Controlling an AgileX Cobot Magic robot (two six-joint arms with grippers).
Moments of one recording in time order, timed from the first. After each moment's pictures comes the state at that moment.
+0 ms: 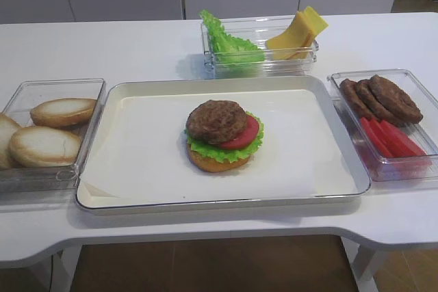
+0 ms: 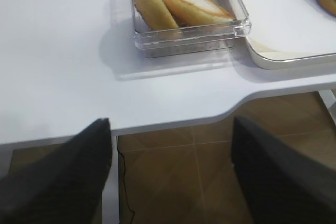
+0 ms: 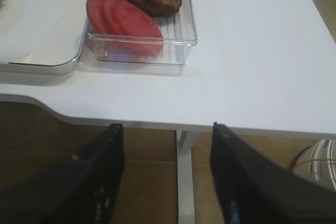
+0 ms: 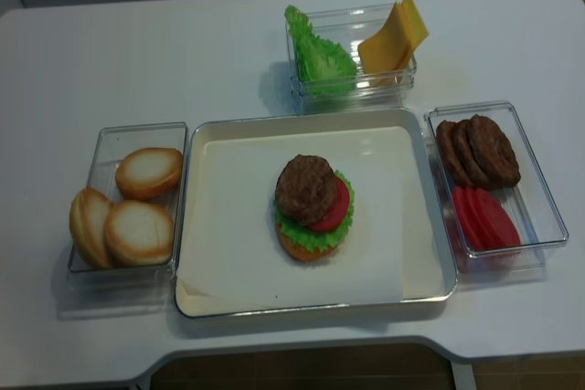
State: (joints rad) left arm 0.01 -0.02 -0.48 -0.02 1.19 -0.02; right arm -0.06 -0.02 -0.47 0.08 1.15 -0.19
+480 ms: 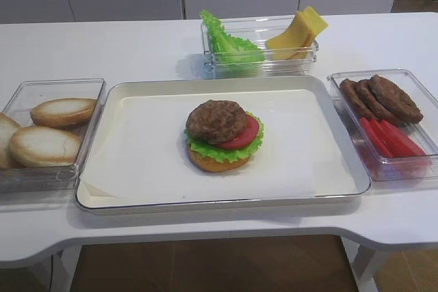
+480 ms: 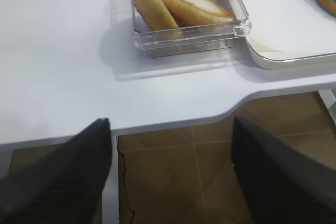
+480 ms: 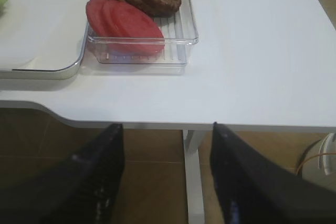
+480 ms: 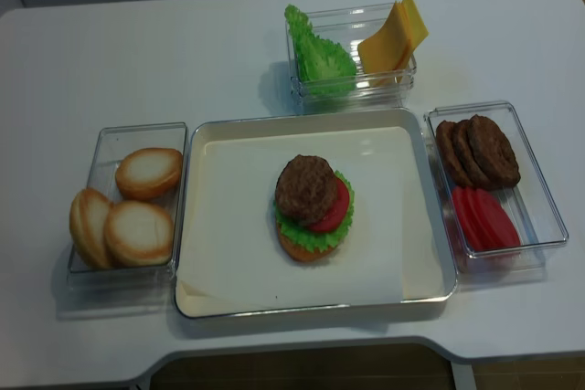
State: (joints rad) left arm 0.01 -0.02 -0.48 -0.02 1.19 -0.02; right arm -0.06 -0.02 -0.47 0.09 1.15 -0.14
